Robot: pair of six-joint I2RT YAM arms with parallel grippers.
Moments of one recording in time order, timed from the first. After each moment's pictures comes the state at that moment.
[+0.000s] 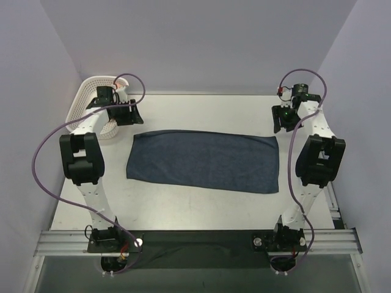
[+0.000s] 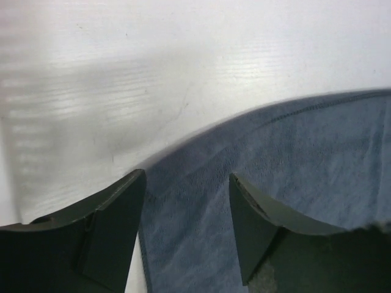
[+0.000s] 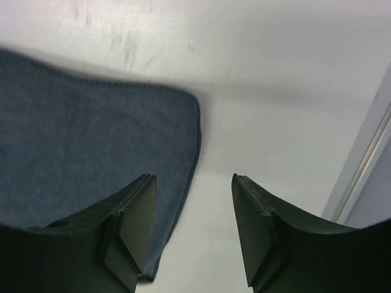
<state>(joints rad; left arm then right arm) 0.06 2.06 1.64 -0.49 0.45 -0.10 -0.14 2.01 1.73 -0.86 -0.08 -0.27</state>
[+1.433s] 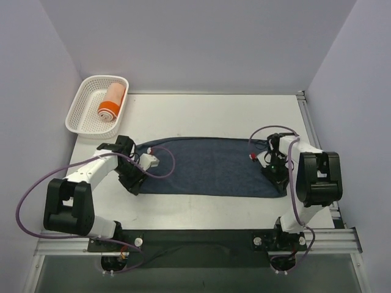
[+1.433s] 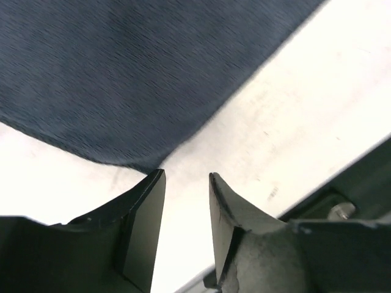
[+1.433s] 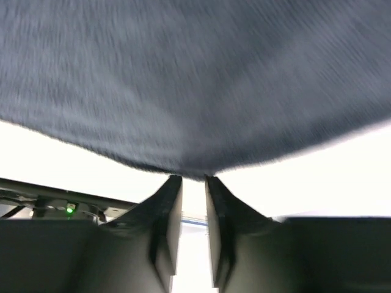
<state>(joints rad) -0.17 1.45 0.85 -0.91 0.26 0.65 0.04 1.73 0.95 -1.03 0.14 -0.61</state>
